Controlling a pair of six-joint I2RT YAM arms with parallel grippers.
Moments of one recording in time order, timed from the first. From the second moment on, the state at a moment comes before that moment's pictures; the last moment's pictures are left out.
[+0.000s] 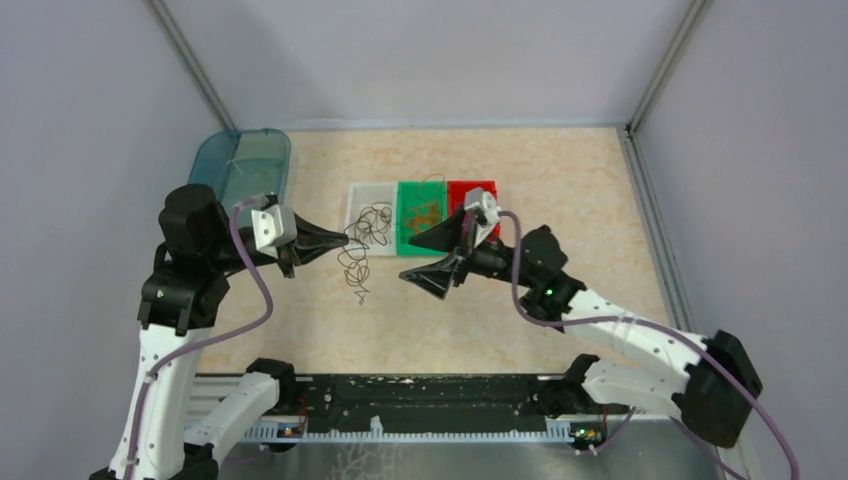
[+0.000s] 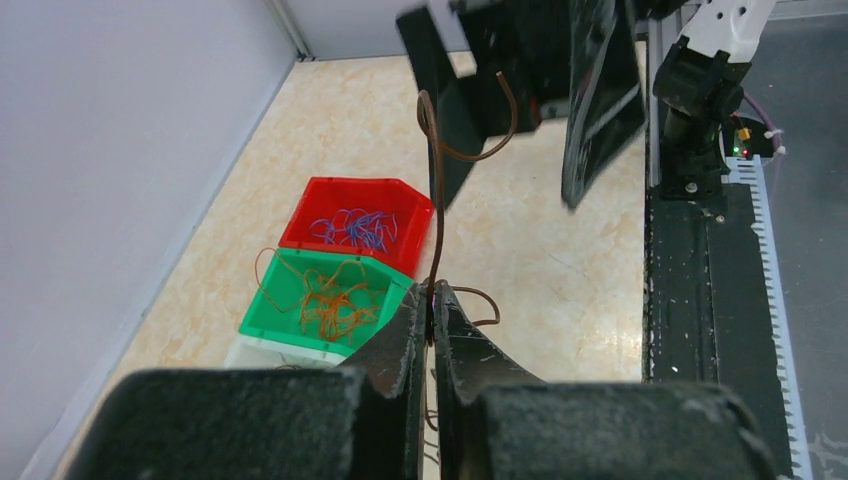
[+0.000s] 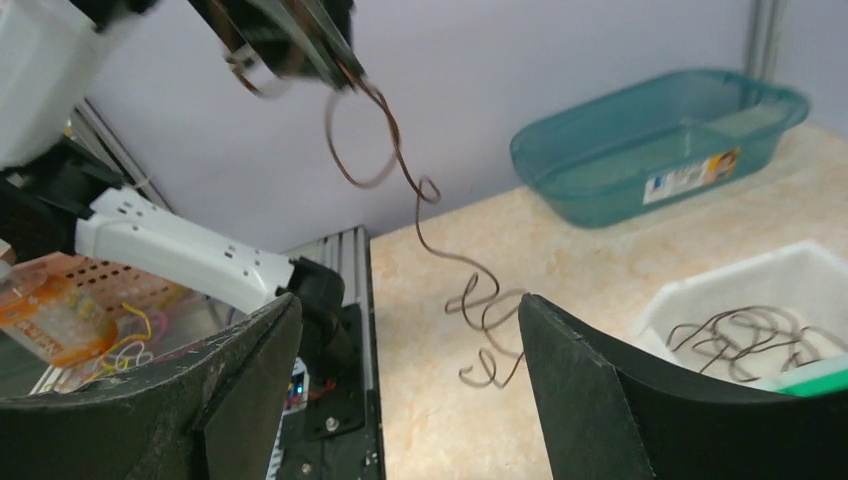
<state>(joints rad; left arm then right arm) -0.21 0.81 1.23 -0.67 1.06 0.50 0.83 0.97 0.65 0.61 -0.51 0.40</state>
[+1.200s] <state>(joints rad) -0.21 0.93 1.63 -0.52 1.13 0.30 1.03 1.61 0.70 0.98 -0.45 0.49</state>
